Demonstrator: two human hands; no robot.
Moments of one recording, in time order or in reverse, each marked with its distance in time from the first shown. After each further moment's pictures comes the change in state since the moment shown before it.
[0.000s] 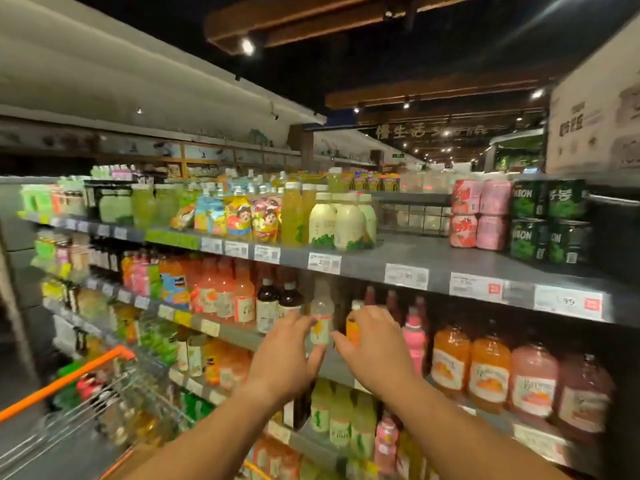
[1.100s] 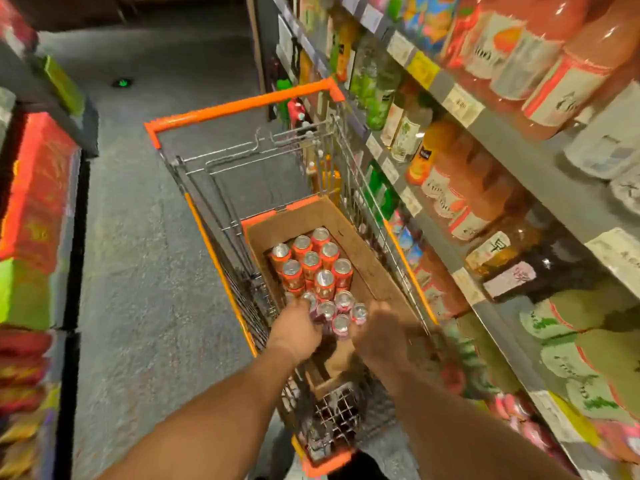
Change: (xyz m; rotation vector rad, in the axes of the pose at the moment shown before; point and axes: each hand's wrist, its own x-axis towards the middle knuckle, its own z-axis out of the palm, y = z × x) left_hand -0.289 -0.298 0.147 -0.118 -0.452 -1.283; right_hand -0.154 -0.118 0.427 0.152 -0.956 -0.066
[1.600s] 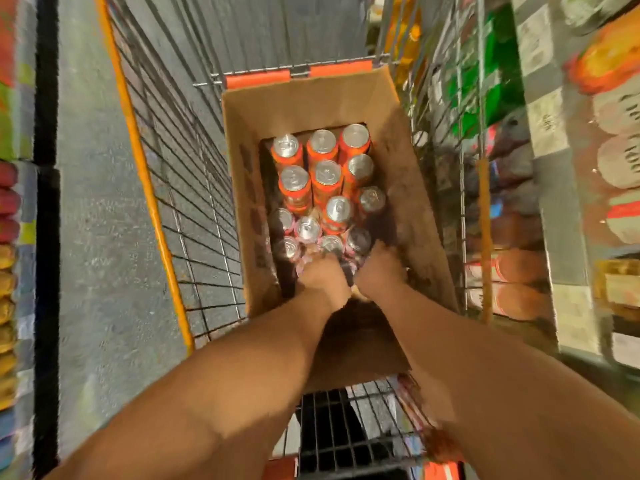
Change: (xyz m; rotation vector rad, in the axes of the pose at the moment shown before) left_hand 0.151 -0.013 0.153 0.000 -0.236 -0.382; right_hand 0.177 0.073 0.148 -0.379 -0.533 -0.025
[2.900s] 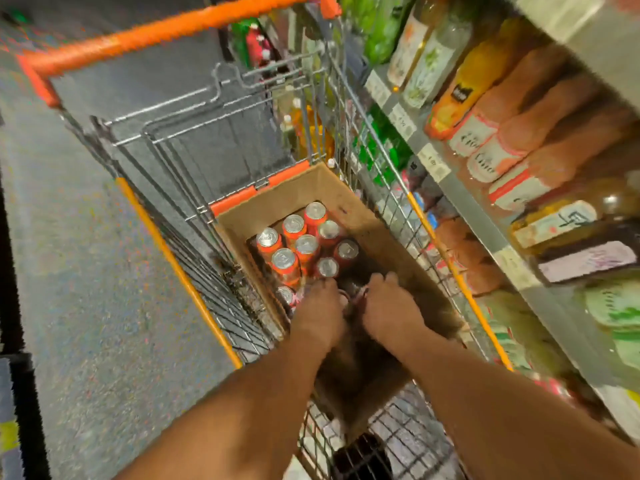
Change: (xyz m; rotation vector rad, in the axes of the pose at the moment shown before) left_hand -0.049 -0.025 -0.097 0.279 0.134 0.495; right_hand -0.099 -0.051 -0.043 -0.031 0.319 0.120
